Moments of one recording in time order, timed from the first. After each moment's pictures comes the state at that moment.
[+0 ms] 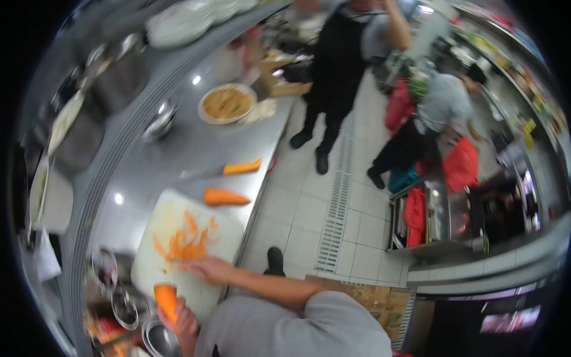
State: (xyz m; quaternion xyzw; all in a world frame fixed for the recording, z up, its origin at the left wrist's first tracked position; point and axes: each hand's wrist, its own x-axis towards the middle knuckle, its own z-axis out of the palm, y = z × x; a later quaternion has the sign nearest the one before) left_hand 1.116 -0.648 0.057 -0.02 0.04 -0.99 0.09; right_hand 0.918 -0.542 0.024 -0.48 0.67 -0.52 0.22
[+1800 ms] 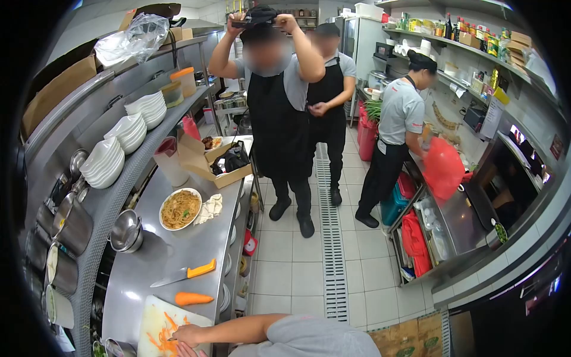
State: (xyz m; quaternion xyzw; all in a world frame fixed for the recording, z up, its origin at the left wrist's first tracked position) left_hand 0.970 -0.533 0.022 0.19 -0.93 -0.09 0.30; right_hand 0.812 -0.540 0.020 -0.62 0.69 -0.25 0.28
